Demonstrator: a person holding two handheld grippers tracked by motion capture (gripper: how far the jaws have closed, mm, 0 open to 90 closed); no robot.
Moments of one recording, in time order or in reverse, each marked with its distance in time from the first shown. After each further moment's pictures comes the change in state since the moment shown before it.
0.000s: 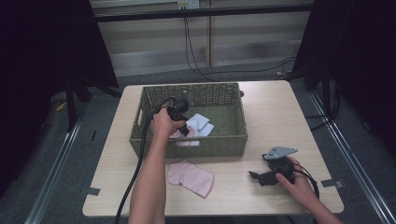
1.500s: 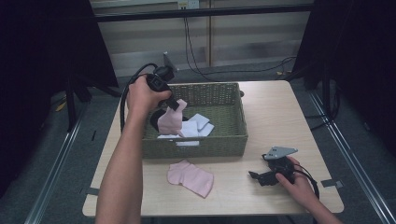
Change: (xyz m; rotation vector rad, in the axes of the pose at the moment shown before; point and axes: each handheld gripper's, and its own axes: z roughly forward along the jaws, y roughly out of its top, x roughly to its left) left arm -0.033 -0.003 -0.153 -0.119 0.009 0.002; right arm 0.000 0.000 0.000 0.004 0.000 0.000
